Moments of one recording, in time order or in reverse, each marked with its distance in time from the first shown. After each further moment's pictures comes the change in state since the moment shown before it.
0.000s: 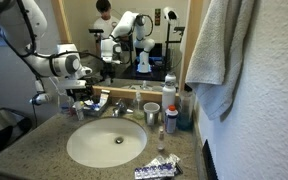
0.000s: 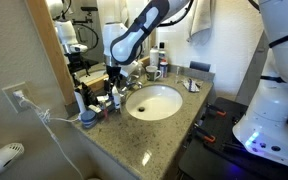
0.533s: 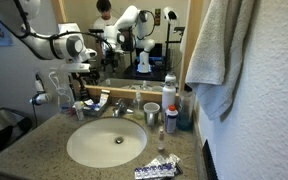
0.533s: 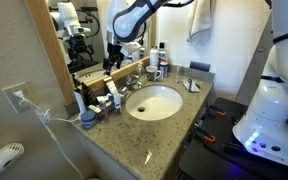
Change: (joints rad) arm -0.053 -0.159 -0.012 -0.004 0.025 -0.024 0.005
